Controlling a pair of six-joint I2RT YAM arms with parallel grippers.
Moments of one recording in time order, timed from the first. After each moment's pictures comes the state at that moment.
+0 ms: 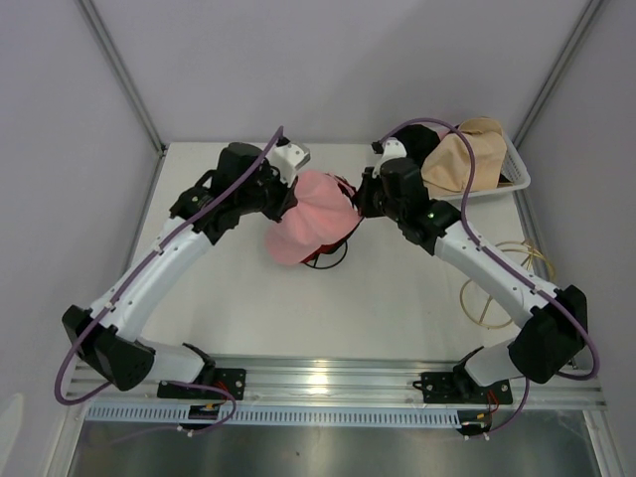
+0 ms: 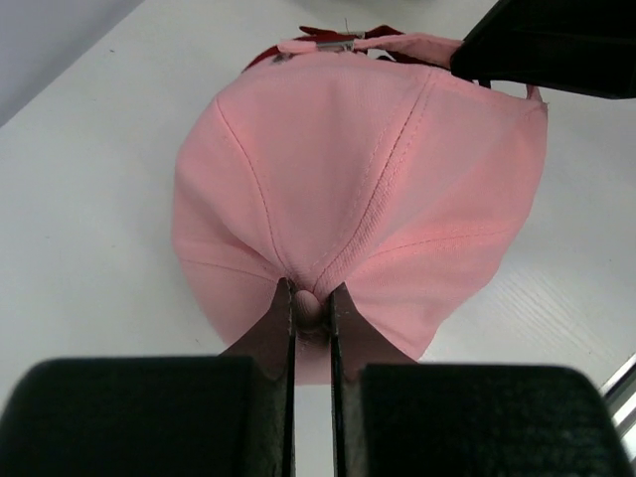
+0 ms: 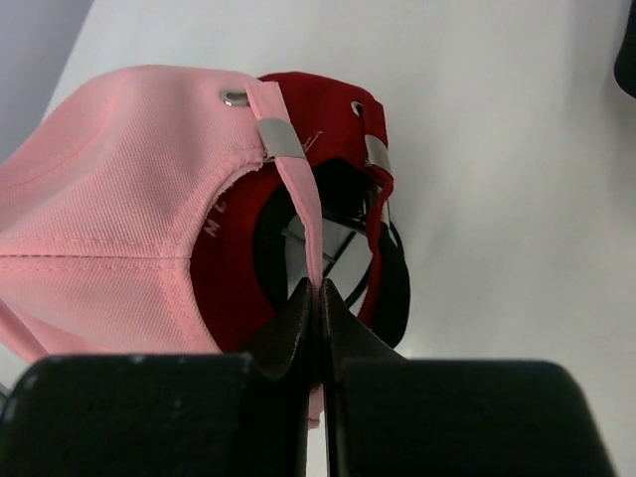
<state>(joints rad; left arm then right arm) -0.55 1.32 1.45 -0.67 0.14 0.18 0.63 1.43 1.31 -0.31 0.08 0.40</state>
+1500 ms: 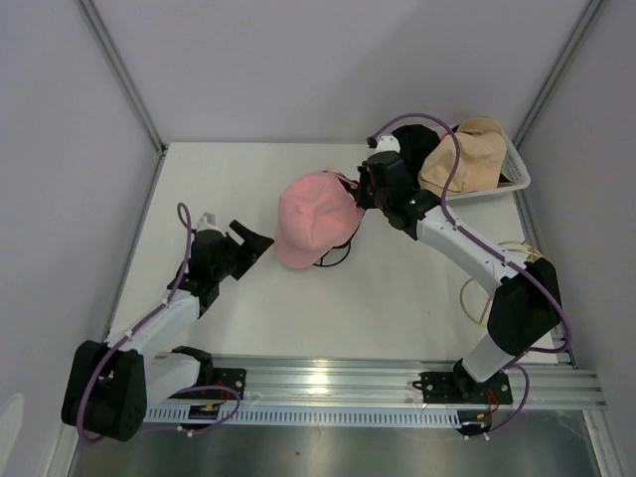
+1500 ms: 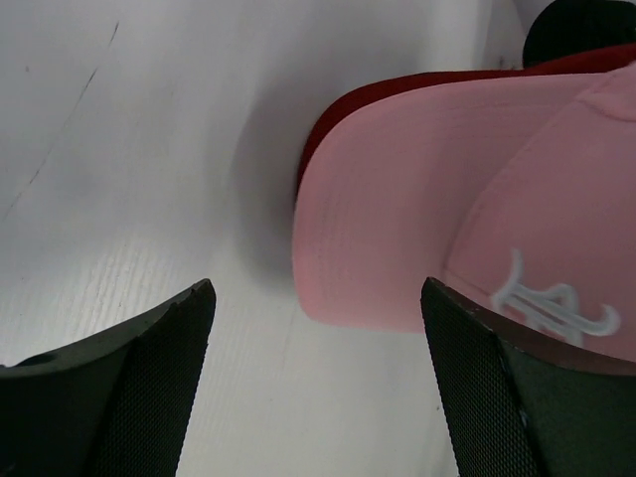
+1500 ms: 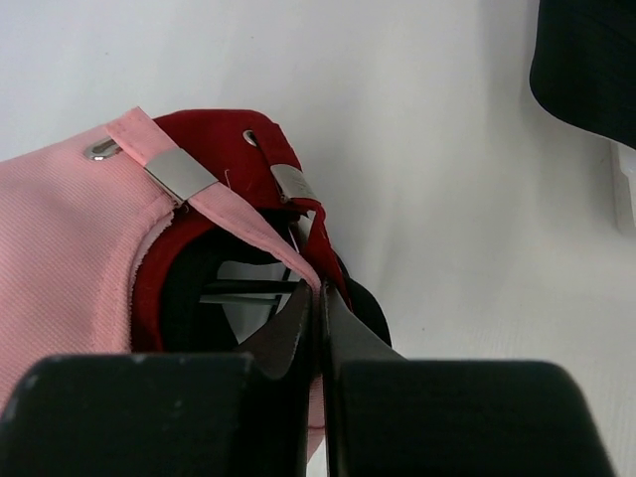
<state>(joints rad) -0.25 1.03 0.47 0.05 0.08 -0.98 0.60 1.61 1.38 -0.28 0.22 0.37</state>
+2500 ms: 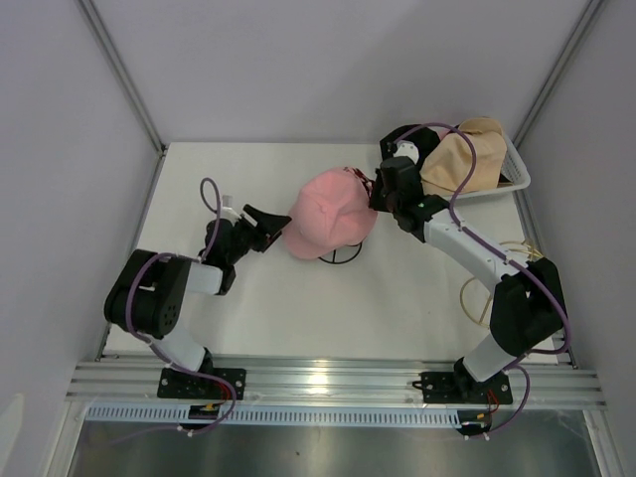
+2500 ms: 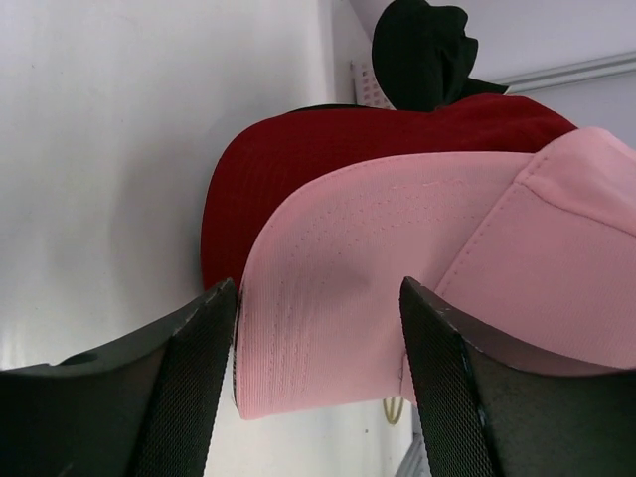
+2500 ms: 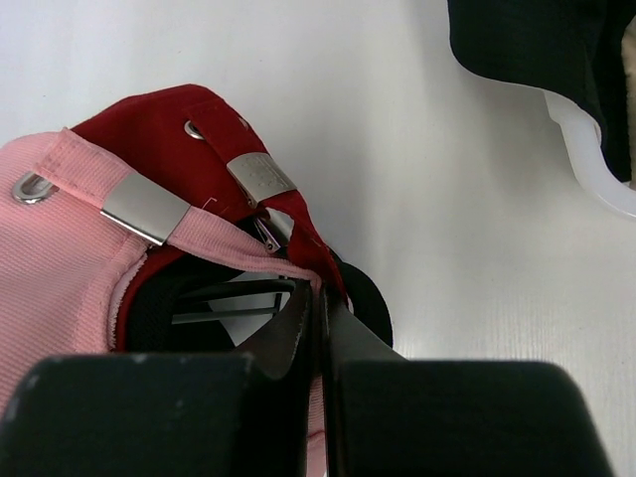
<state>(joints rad) -0.21 1.61 0.48 0.90 0.34 -1.12 0.52 1.60 1.27 -0.22 0.26 0.47</state>
